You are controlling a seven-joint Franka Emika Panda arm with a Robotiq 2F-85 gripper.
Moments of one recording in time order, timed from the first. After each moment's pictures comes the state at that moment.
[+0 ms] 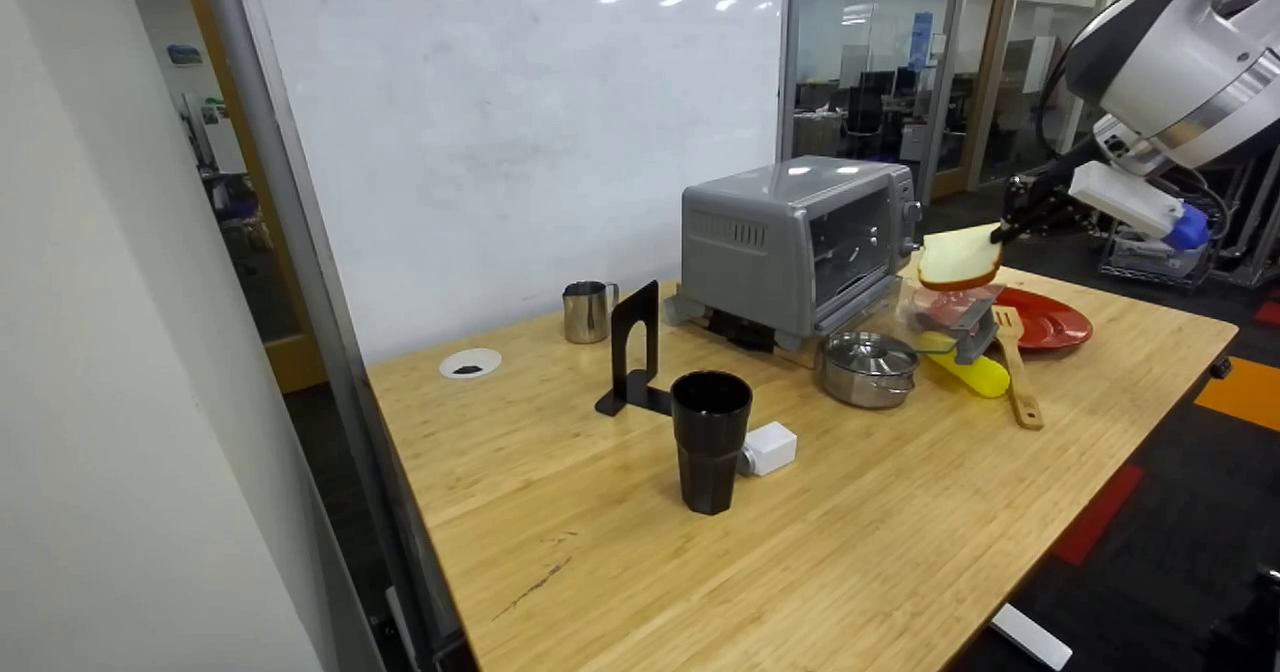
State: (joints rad) arm -1.86 0.13 1.46 -2.43 0.97 3.16 -0.44
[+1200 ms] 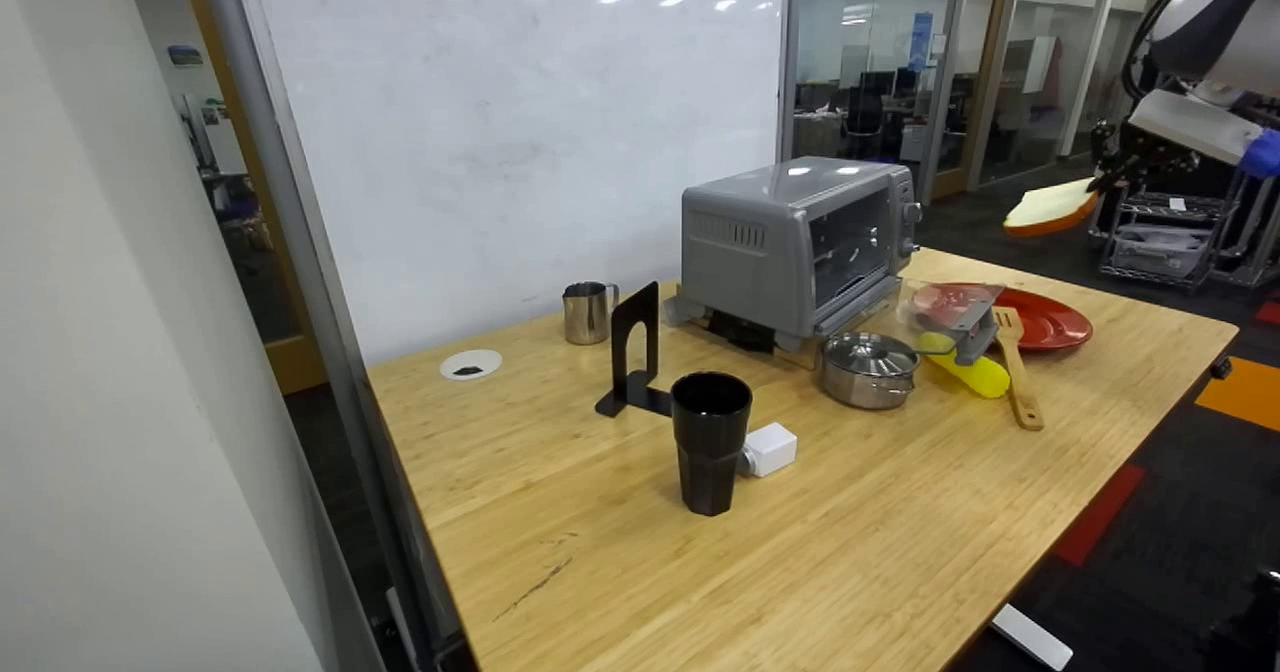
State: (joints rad) arm -1.64 -0.04 0.92 -2.34 0.46 2.95 0.19
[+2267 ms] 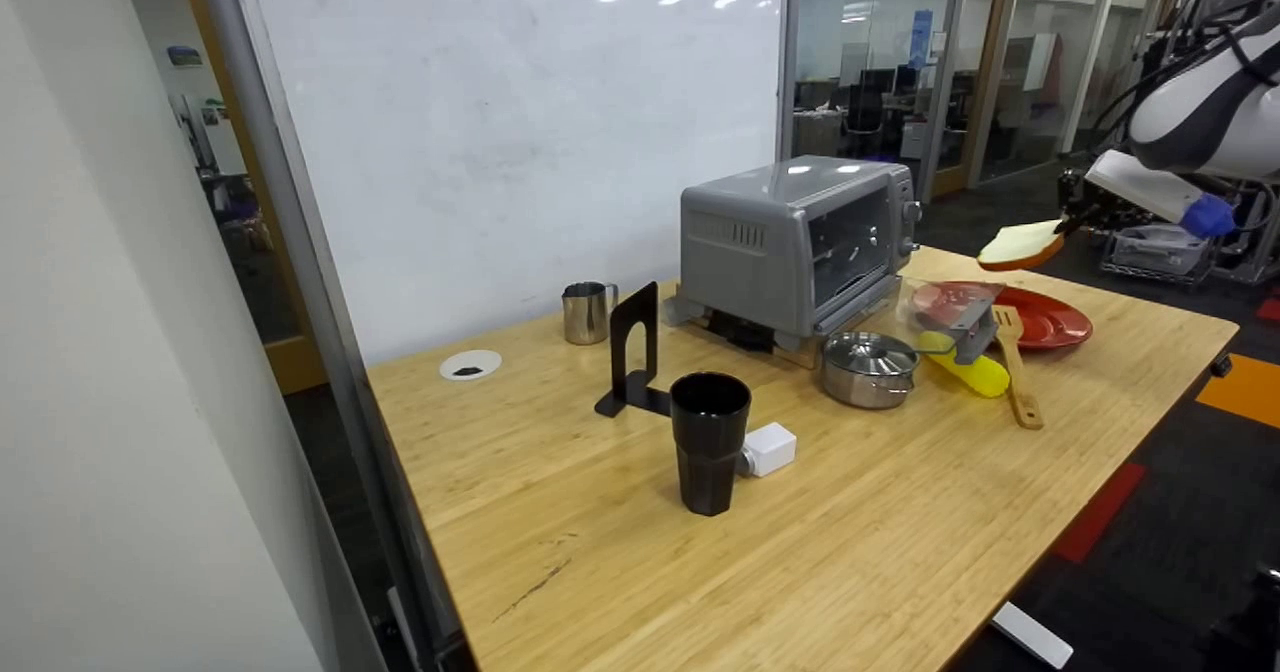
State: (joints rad) arm -1.30 0.22 0.58 -2.32 0.09 3.17 0.49
